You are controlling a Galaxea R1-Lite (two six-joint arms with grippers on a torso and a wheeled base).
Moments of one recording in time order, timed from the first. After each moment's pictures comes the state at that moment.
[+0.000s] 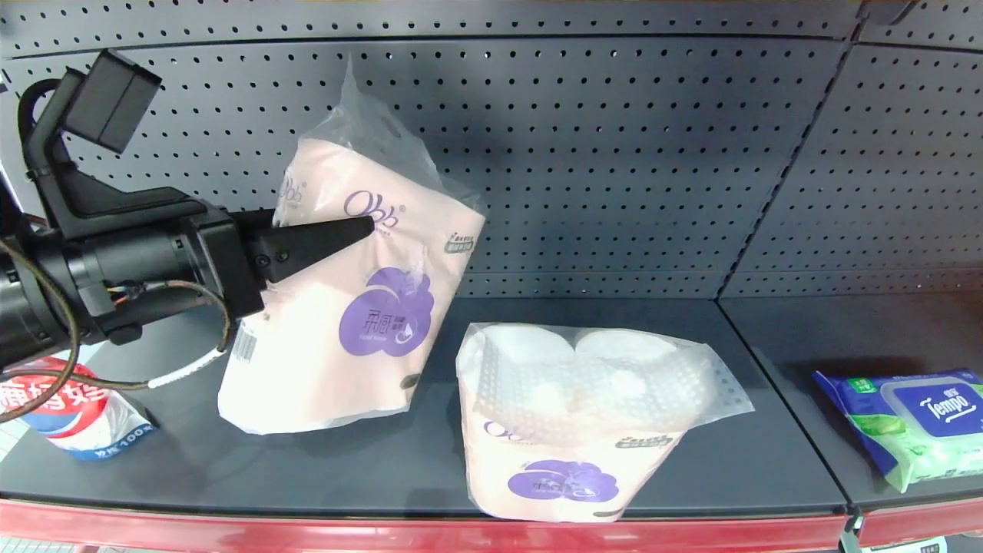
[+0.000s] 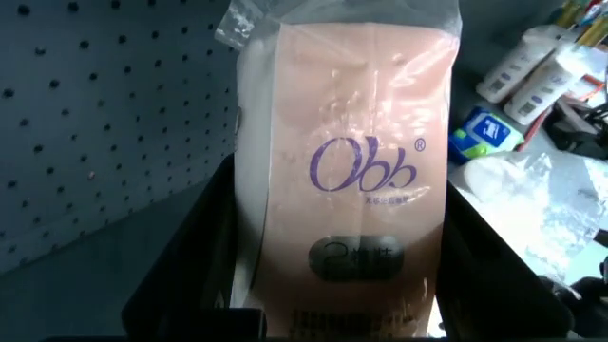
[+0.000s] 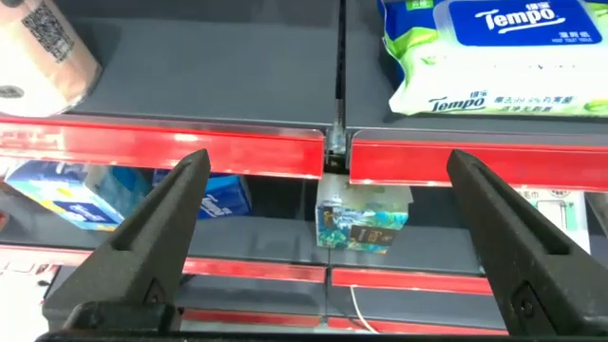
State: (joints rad) left arm -0.37 1.34 -0.81 -0.50 -0.45 -0.15; right arm 0.07 0.08 -0.12 0.21 0.01 0.01
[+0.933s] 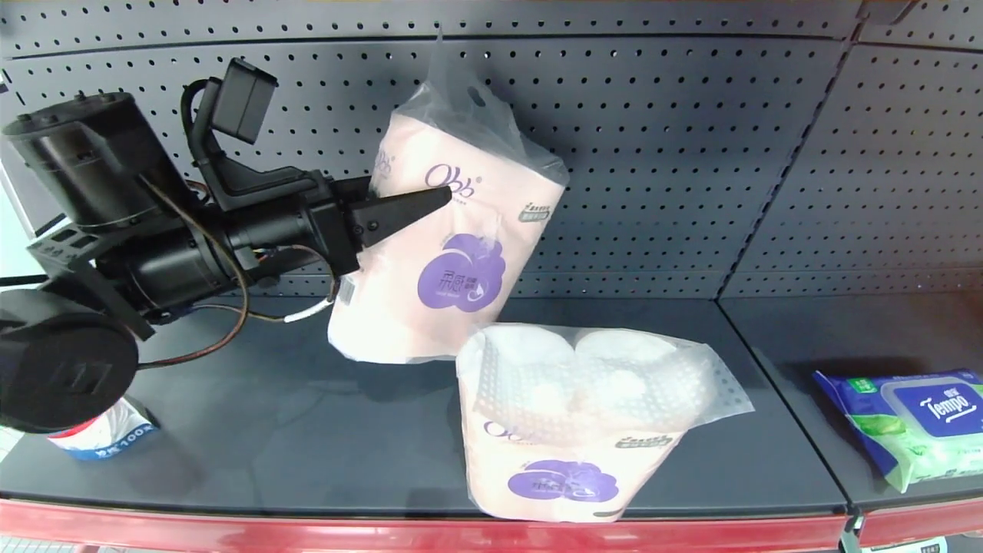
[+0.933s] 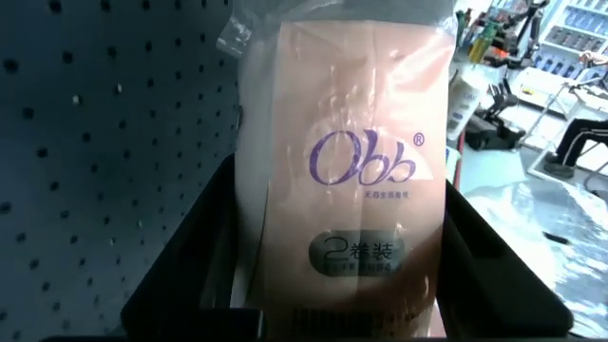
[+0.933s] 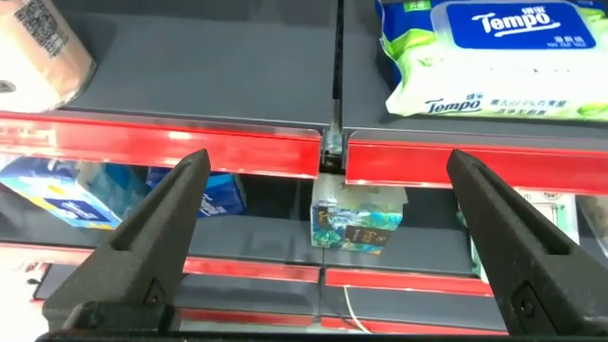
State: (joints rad) left arm -0.37 1.67 -0.89 -0.99 -0.71 -0.22; right arm 0.07 0.08 -0.12 0.21 0.01 -0.03
